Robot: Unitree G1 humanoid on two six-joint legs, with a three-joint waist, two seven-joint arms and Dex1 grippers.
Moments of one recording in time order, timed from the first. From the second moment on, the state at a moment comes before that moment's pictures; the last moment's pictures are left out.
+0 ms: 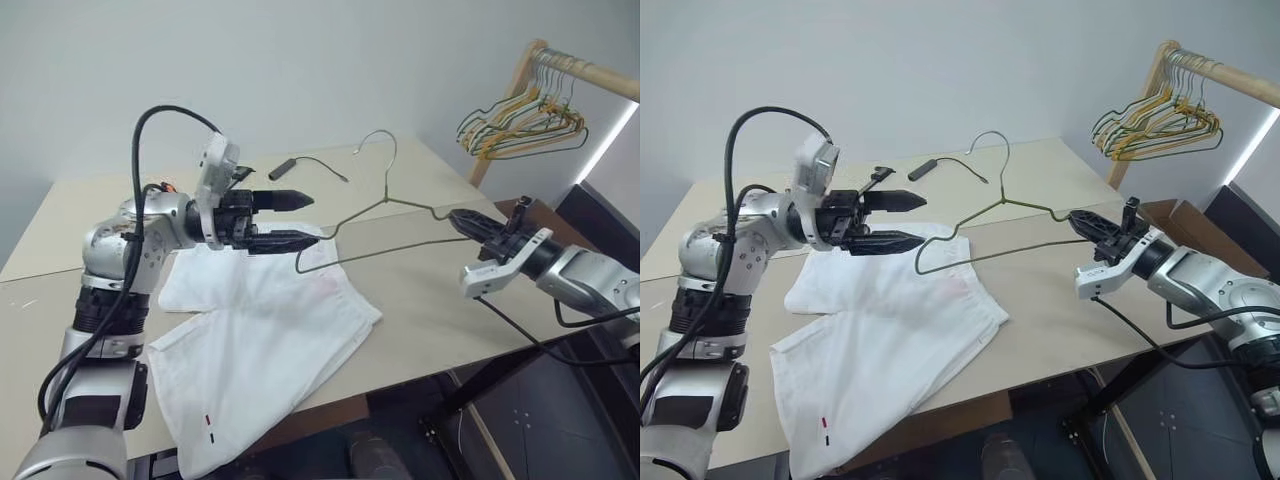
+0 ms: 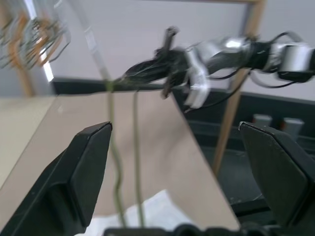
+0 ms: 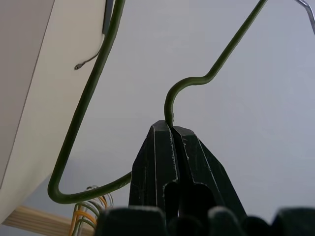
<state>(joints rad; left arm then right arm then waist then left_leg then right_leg) -0.79 0.62 -0.07 0.12 -0.57 0.66 -1.21 -0.51 -1.09 0.26 0.27 -0.86 -0.65 -0.15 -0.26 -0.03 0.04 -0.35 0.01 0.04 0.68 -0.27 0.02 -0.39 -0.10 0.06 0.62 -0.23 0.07</state>
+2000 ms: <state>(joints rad) -0.60 0.76 -0.15 0.01 -0.29 0.31 -1.30 -0.81 -0.97 0.39 0.03 0.29 0.50 1.24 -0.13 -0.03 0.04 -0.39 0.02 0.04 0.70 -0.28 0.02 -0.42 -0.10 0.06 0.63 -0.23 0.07</state>
